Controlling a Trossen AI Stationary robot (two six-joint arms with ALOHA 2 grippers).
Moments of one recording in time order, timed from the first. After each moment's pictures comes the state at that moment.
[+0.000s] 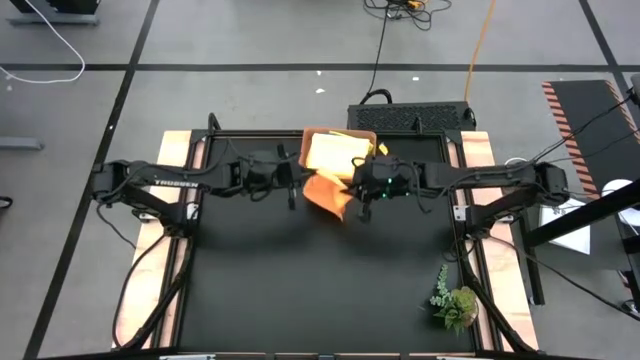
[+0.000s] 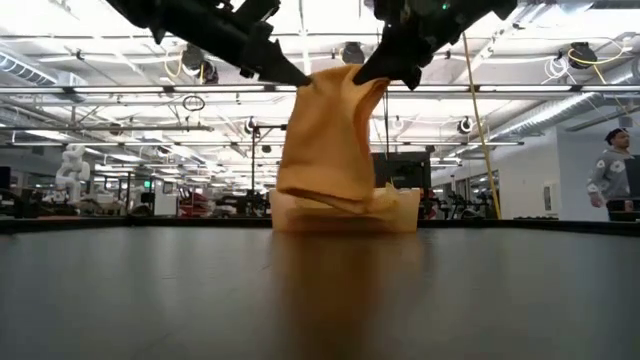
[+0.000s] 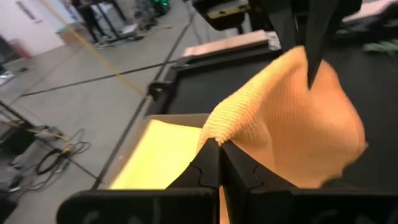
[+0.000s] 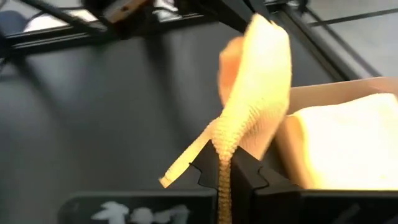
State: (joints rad) left arm 0.16 1.37 0.87 0.17 -0.16 0.31; right arm -0.09 1.35 0.98 -0.20 0.03 0.12
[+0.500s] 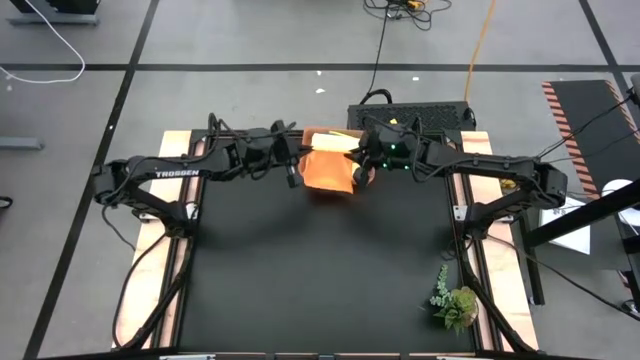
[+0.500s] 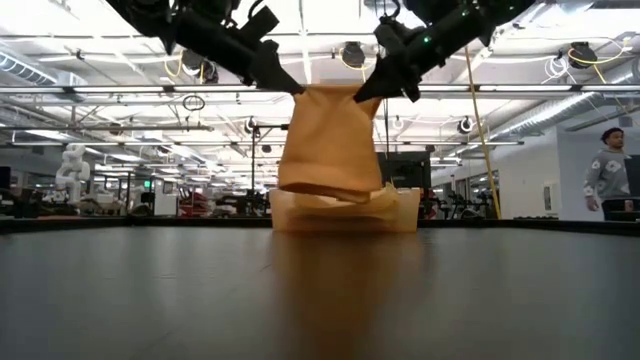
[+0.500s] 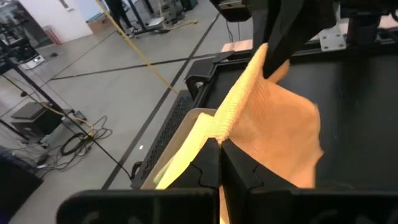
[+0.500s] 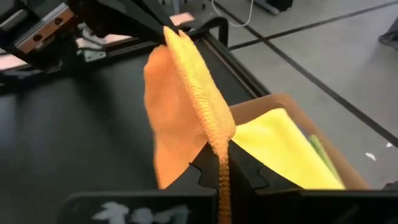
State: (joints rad) left arm 0.36 1.38 0.91 0.16 -0.09 0.32; right arm -0.37 1.35 0.98 -0.15 0.02 0.06
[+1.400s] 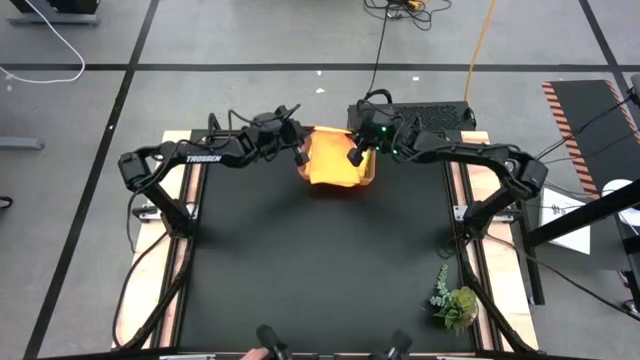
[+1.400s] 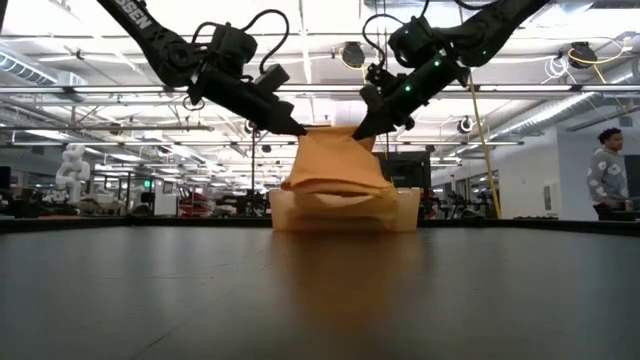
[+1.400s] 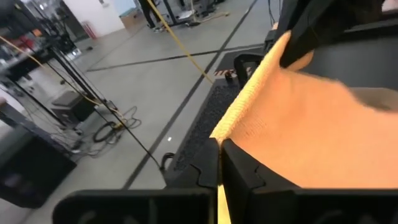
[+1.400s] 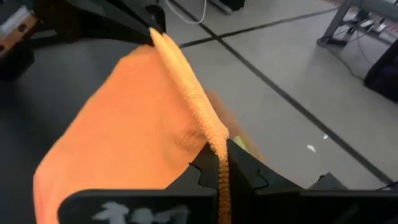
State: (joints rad) left arm 0.59 1.62 0.92 0.43 -0.02 0.39; right arm -0.58 1.54 0.98 0.02 0.06 -0.08
